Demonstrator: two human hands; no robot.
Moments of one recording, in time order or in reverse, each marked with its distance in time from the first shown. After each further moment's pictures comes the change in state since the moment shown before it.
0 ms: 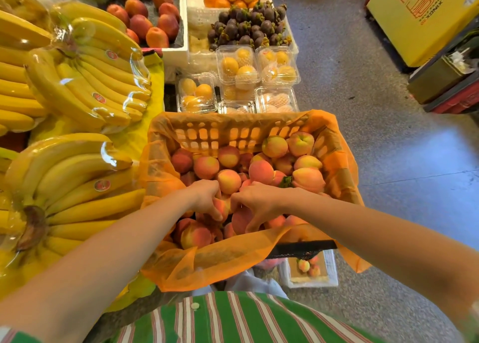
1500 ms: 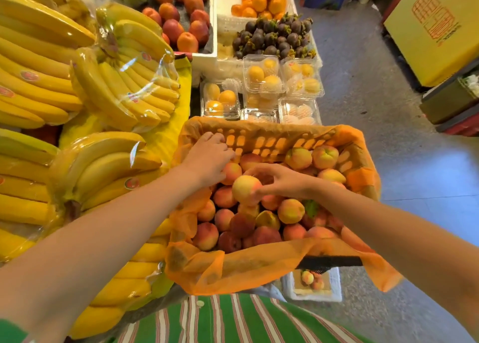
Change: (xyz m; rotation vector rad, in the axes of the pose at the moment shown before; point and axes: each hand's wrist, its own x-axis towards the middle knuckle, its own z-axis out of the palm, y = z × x) left_hand -0.030 -0.038 -0.062 0.517 0.631 0.131; right_hand 0.008 0.003 -0.050 0.812 0.237 0.128
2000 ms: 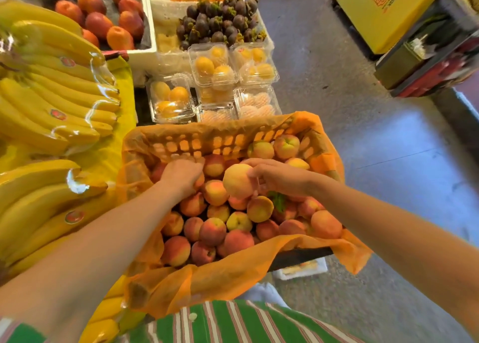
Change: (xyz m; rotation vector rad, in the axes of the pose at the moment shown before) left_hand 0.054 0.025 0.044 -0.004 -0.317 -0.038; right_hand -0.039 0.036 -0.030 0.630 0.081 0.138
